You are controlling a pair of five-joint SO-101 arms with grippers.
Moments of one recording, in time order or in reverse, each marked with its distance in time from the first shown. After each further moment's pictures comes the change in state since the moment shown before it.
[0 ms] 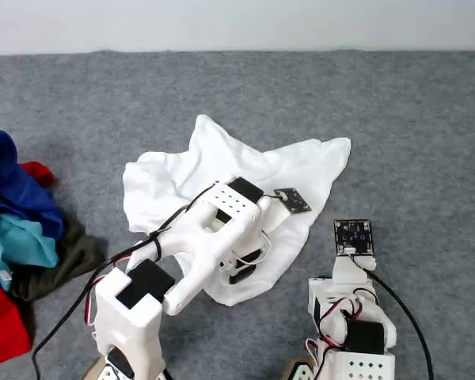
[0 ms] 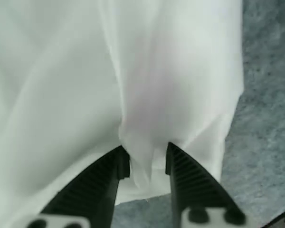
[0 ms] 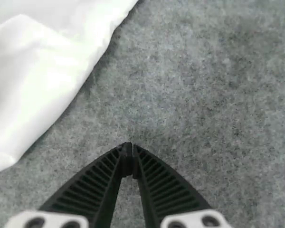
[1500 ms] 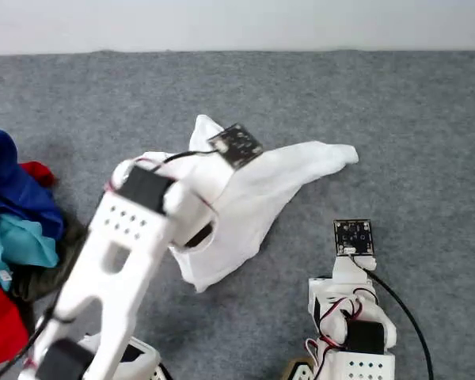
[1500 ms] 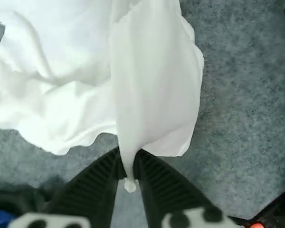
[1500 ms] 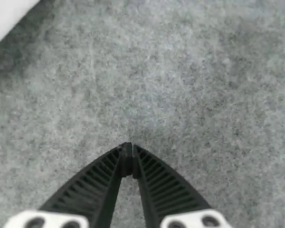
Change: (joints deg) left arm -11.9 -42.4 2.3 13.9 -0.3; right arm 0.0 0.0 0.0 0.0 0.0
